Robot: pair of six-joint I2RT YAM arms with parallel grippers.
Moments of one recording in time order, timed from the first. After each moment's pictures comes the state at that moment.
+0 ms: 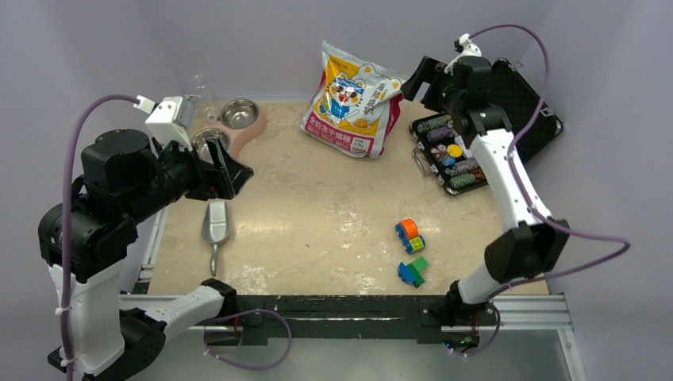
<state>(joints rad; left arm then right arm) -0.43 1.05 1.99 -1.35 0.04 -0.38 0.19 1.49 1.63 -0.47 -0.02 0.48</state>
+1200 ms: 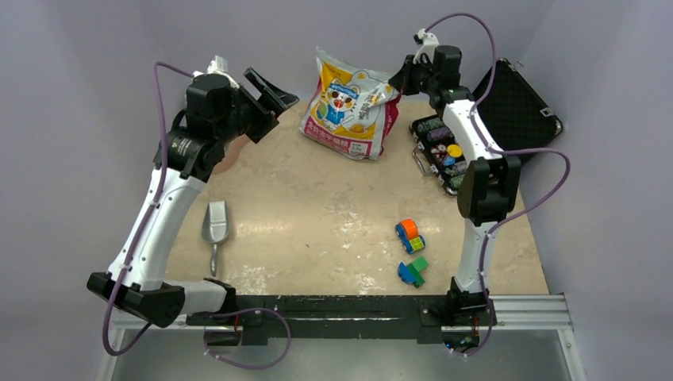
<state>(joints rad) -0.38 1.28 1.66 -0.69 0.03 -0.91 0.11 2.13 2.00 -0.19 -0.49 0.18</state>
